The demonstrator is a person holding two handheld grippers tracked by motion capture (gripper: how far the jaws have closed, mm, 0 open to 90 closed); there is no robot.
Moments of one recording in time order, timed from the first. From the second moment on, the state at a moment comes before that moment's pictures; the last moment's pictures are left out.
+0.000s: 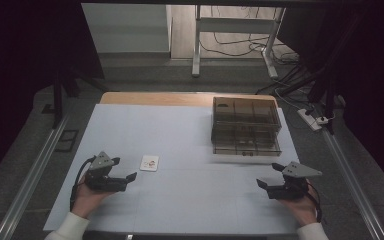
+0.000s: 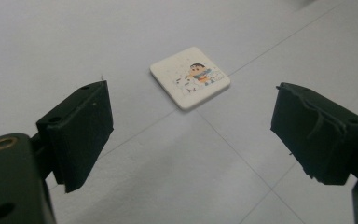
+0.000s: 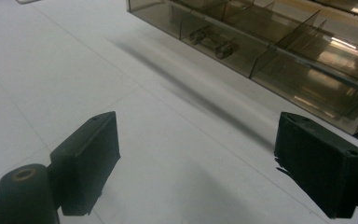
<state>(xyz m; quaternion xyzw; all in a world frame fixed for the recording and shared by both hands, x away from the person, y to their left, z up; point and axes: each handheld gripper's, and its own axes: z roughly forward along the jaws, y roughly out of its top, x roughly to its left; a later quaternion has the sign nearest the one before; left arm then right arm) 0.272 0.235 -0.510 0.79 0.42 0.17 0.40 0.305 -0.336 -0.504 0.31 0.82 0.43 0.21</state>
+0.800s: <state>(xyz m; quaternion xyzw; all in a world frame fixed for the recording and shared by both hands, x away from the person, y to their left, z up) 0.272 0.235 -0.508 0.80 0.41 0.17 0.41 0.304 -0.335 -0.505 0.31 0.82 0.43 0.21</state>
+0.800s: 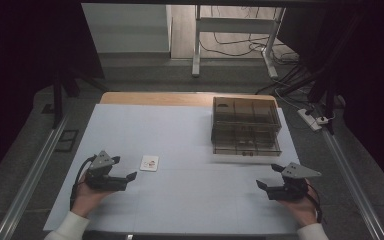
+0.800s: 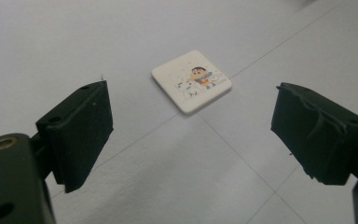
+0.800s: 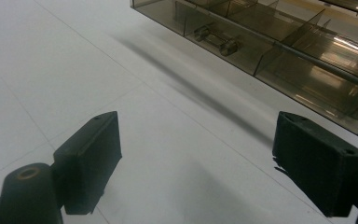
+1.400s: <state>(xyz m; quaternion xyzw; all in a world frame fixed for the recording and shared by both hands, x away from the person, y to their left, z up) 0.280 0.226 -0.499 0.81 0.40 0.18 0.40 0.306 -0.334 -0.506 0.31 0.82 0.43 0.21</state>
